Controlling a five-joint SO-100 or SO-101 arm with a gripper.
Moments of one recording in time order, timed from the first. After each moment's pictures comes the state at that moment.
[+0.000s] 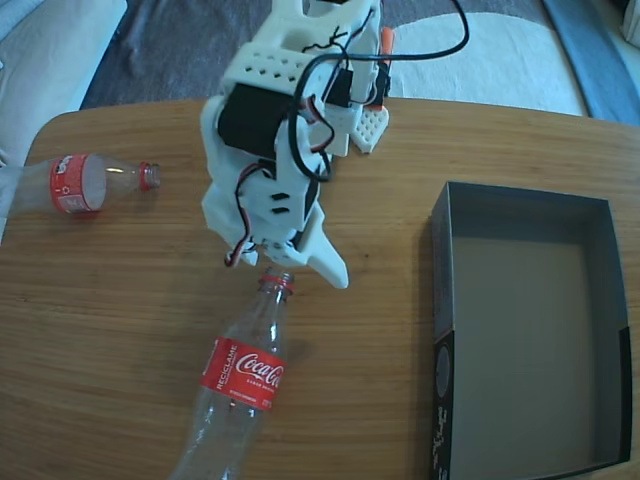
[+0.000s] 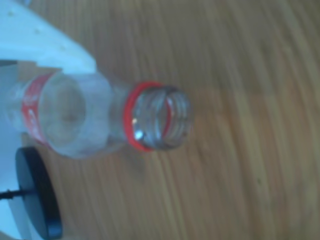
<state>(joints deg) 16.7 94.6 101.2 70.0 -94.7</state>
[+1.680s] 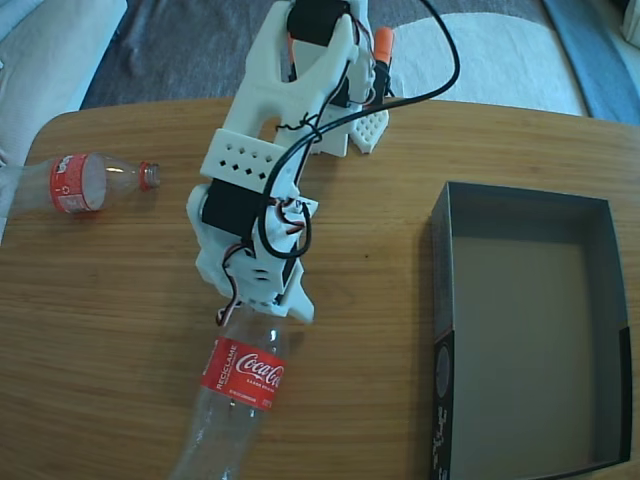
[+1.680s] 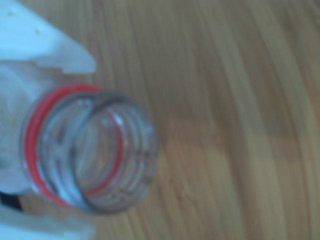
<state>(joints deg) 17.1 75.3 97.0 59.2 -94.5</state>
